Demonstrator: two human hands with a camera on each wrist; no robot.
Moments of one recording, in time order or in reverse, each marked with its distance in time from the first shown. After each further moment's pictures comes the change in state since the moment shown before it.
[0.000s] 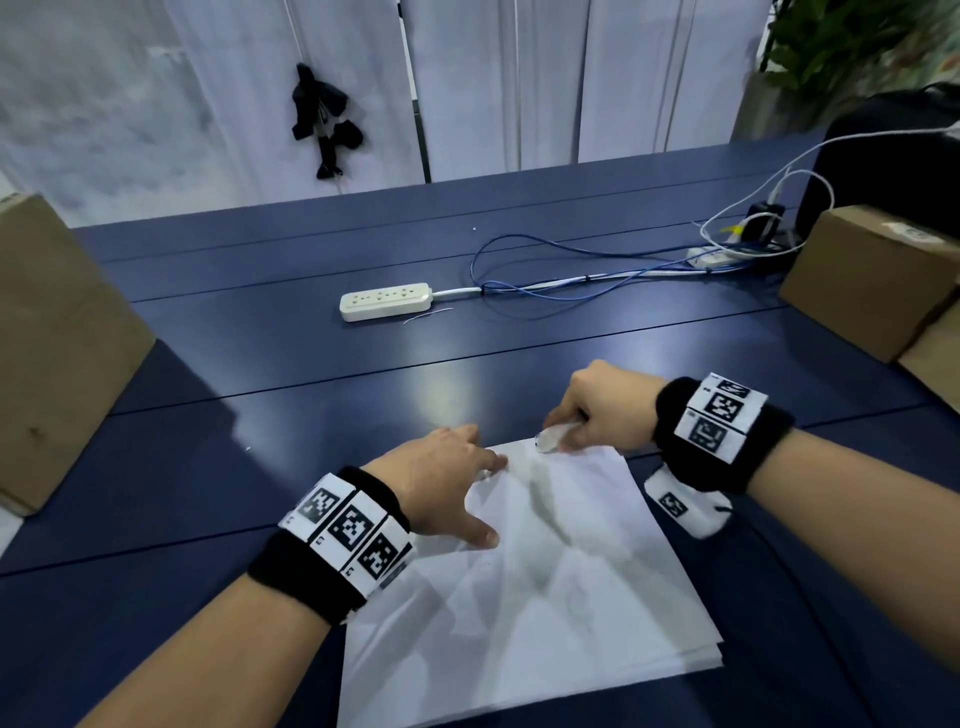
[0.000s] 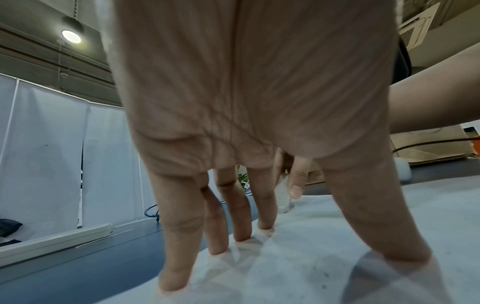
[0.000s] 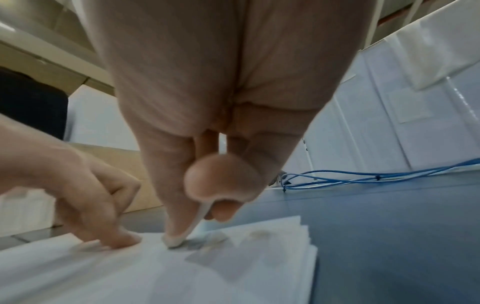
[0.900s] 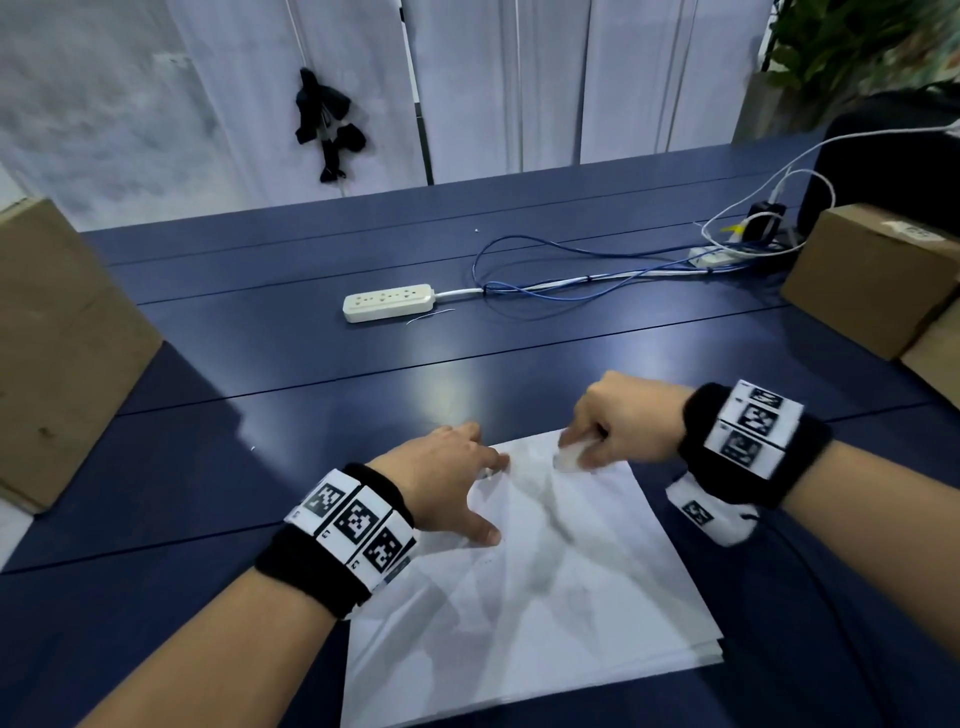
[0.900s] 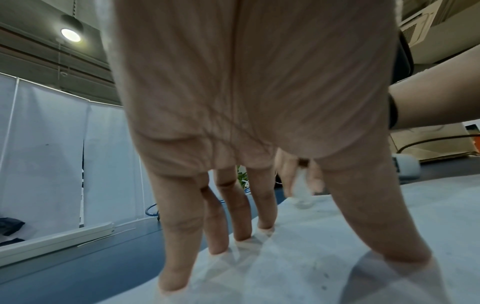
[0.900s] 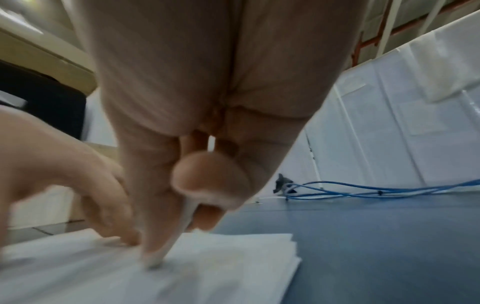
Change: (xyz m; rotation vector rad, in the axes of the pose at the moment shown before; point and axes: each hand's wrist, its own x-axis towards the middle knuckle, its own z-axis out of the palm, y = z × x) left_hand 0.000 0.001 -0.001 0.008 -0.014 -0.014; right_hand -0.020 0.000 0.000 -0.109 -0.069 -0.056
